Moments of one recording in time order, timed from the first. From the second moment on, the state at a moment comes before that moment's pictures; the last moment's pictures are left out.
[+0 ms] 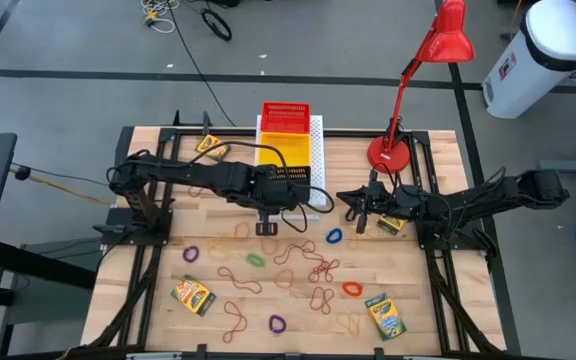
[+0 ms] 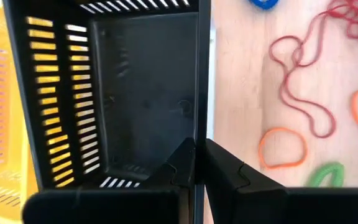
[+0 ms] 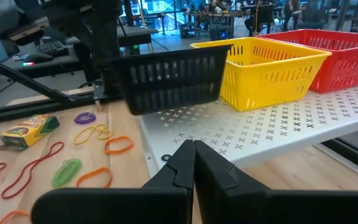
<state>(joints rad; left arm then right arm) -0.10 1.79 1.71 -1.11 -0.36 -0.01 0.00 1.03 0.23 0.68 0.28 0.12</state>
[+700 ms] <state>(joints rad) -0.10 1.80 1.71 -1.10 -0.40 0.00 0.00 1.03 0.23 0.68 0.27 0.12</state>
